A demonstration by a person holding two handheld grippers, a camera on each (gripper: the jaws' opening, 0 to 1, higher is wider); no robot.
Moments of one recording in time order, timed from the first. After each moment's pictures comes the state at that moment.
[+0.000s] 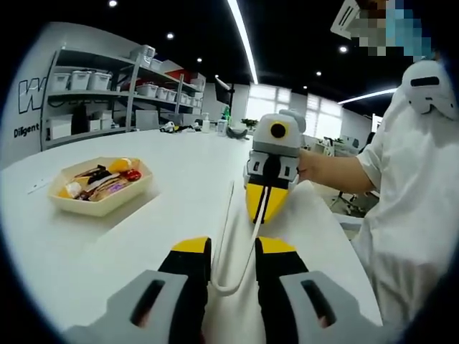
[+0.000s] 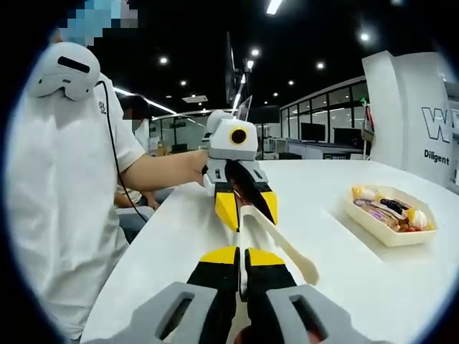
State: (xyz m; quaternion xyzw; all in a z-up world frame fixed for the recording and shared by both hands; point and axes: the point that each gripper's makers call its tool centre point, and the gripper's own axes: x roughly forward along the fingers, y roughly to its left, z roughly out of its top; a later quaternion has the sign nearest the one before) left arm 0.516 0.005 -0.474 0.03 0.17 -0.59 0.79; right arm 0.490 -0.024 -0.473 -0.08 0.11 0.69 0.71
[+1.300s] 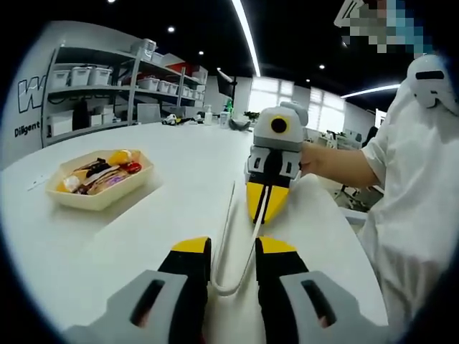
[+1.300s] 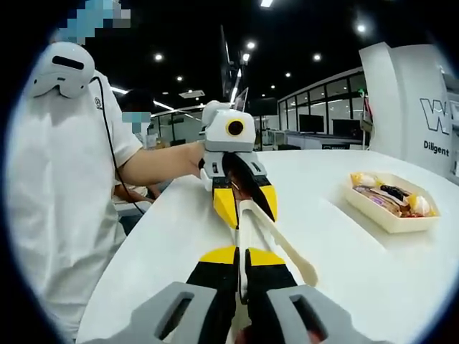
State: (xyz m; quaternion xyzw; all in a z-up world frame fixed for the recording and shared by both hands) left arm 0.519 0.002 -0.485 0.05 0.19 -0.58 0.79; right arm 0.493 -0.027 -0.487 -0.09 0.14 0.69 0.71
